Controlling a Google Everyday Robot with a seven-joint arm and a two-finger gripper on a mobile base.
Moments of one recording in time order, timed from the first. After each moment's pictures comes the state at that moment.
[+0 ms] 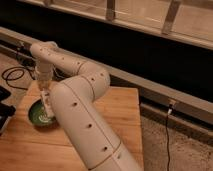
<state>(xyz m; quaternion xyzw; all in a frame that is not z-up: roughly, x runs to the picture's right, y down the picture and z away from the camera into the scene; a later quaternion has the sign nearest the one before) -0.355 0.003 0.872 -0.43 0.08 0.50 0.75</state>
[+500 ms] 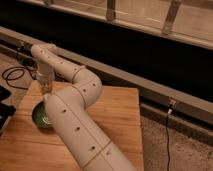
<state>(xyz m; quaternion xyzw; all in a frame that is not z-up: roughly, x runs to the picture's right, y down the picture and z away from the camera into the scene) -0.360 0.023 0.868 -0.47 0.12 0.44 0.75</state>
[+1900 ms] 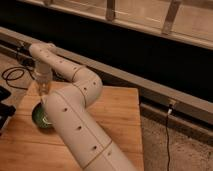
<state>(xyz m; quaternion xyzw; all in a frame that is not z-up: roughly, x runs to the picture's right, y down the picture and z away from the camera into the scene) -0.369 0.021 0.859 -0.48 0.10 0.43 0.75</state>
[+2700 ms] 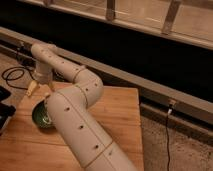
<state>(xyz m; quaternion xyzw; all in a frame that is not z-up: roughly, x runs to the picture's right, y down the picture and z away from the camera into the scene) -0.373 0.027 0.850 -0.52 0.05 0.37 0.77</state>
